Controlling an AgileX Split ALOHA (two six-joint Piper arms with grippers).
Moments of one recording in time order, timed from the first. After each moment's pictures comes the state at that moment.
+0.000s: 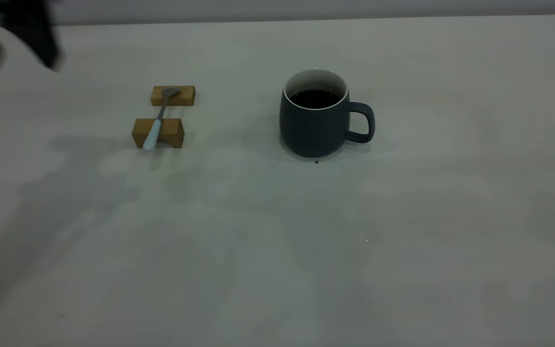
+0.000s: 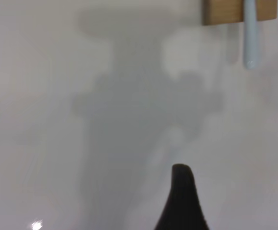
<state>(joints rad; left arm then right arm) -0.22 1.82 -1.09 0.04 0.60 -0.17 0.01 0.02 -0.47 -0.02 1.13 -0.01</state>
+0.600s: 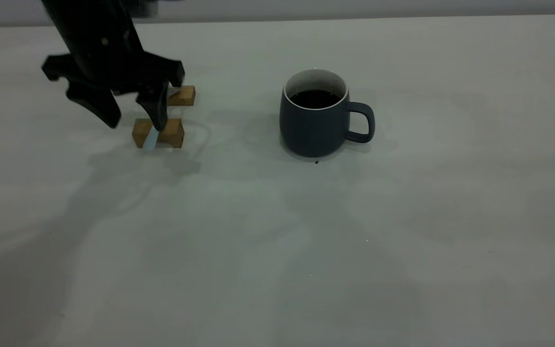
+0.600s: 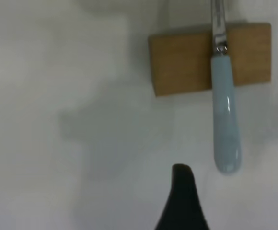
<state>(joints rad) -0.30 2.23 -1.30 0.03 0.45 -0.22 0.01 0.02 -0.47 -0.02 1.13 -0.01</state>
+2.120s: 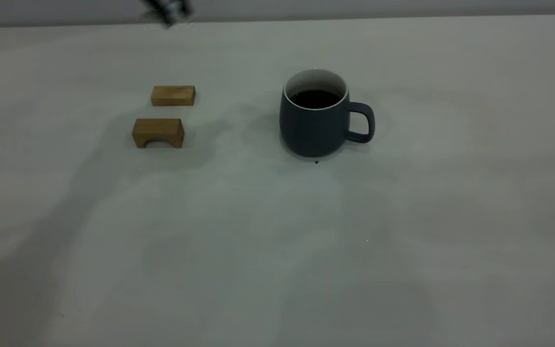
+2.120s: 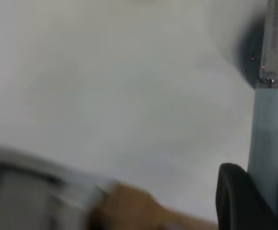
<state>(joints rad) -0.30 2.14 -1.75 -0.44 1.12 -0.88 0.01 0.02 -0.47 -0.02 1.13 -0.01</state>
